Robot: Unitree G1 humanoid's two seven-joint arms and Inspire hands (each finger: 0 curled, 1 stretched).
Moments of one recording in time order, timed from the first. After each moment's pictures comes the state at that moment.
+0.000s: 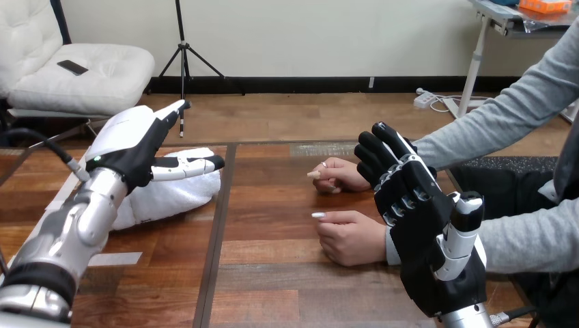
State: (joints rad) left arm -0.75 0.50 -0.20 1.17 0.68 -0.44 0.15; right arm 0.18 0.00 0.02 0.05 0.38 -0.47 0.48
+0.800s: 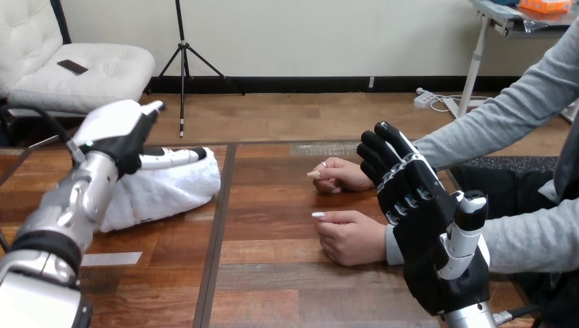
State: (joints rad) left arm -0.90 0.50 -0.30 1.30 0.72 -0.25 0.14; right arm 0.17 0.00 0.00 0.05 0.38 -0.47 0.49
